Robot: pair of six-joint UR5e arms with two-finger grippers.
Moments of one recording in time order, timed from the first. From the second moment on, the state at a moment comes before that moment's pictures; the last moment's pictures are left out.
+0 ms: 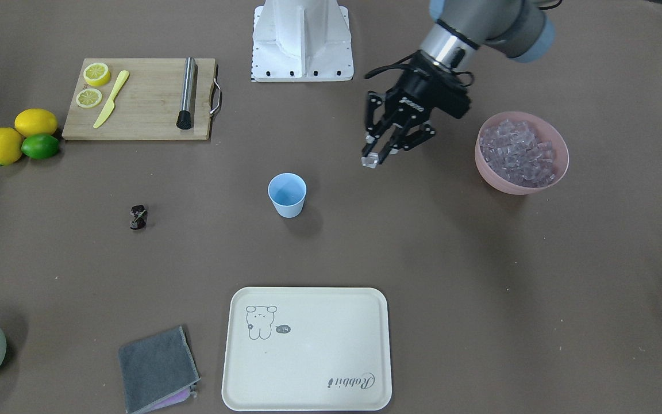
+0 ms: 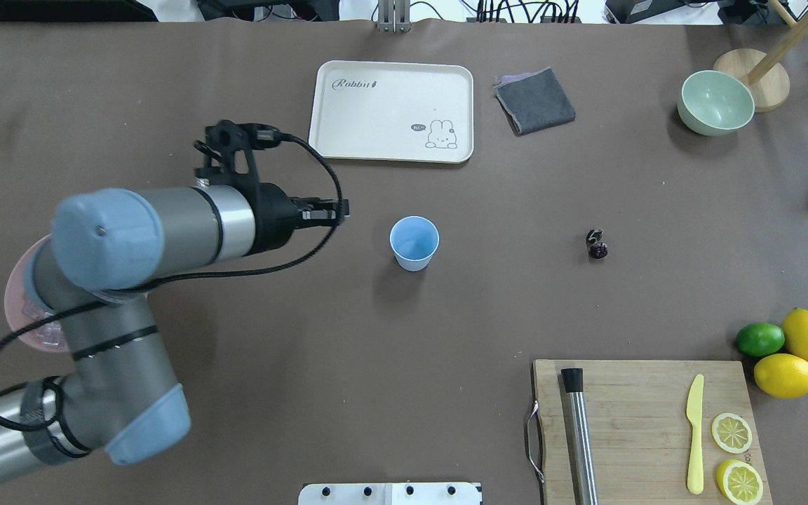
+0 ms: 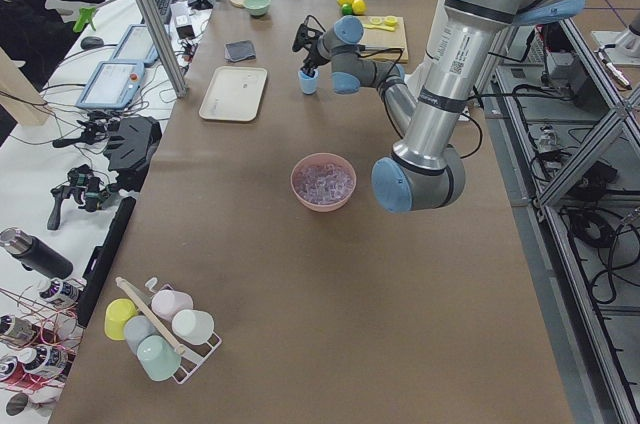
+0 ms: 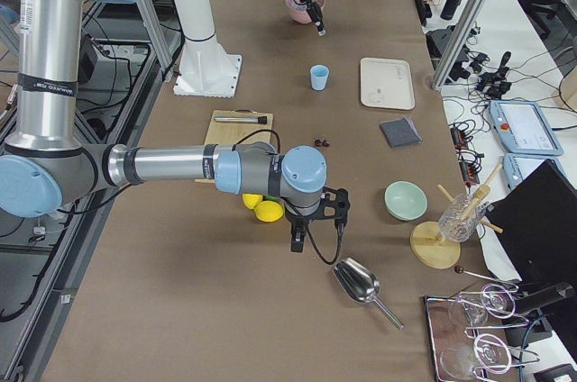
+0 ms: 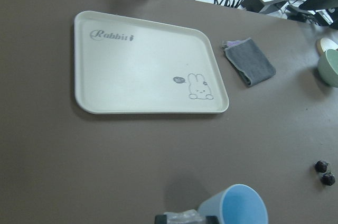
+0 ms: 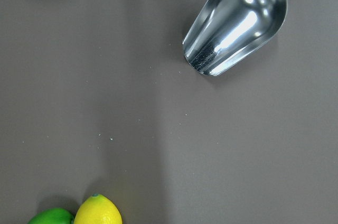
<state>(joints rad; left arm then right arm) -0.47 -2.07 -1.85 -2.21 -1.53 -1.21 1.60 -1.72 1.81 -1.68 2.41 0.02</state>
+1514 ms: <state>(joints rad) -0.37 -2.28 -1.56 -2.21 -1.29 -1.25 1.60 -1.73 1.81 -1.68 2.41 0.02</state>
